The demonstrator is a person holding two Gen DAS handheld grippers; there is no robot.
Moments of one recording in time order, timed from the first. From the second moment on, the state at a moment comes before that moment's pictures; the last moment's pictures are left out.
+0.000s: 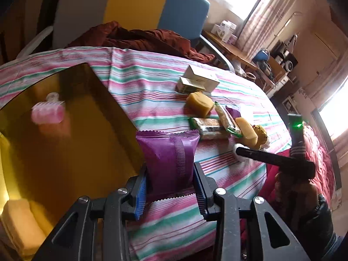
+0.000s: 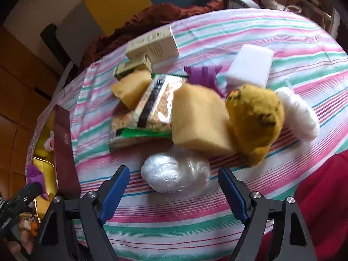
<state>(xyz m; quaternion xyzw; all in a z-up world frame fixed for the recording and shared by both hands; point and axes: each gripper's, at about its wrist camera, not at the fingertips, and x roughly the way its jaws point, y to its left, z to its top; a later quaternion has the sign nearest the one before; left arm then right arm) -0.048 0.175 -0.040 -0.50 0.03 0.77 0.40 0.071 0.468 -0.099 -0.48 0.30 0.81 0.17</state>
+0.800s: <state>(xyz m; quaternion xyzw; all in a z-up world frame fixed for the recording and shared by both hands) -0.103 0.040 -0.041 -0.49 -0.08 0.82 0.28 0.018 0.307 -0.031 -0.44 0.13 0.89 -0.04</state>
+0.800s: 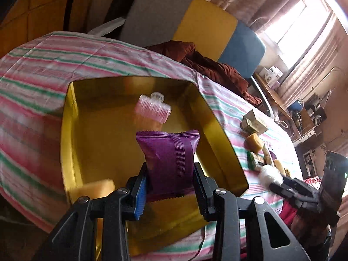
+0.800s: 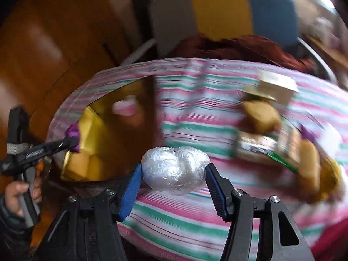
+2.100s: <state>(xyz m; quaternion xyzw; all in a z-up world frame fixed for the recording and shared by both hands) -0.068 0.003 -0.039 -0.43 -0.06 0.89 0.16 -0.023 0.178 -0.052 -0.43 0.02 0.90 -0.09</state>
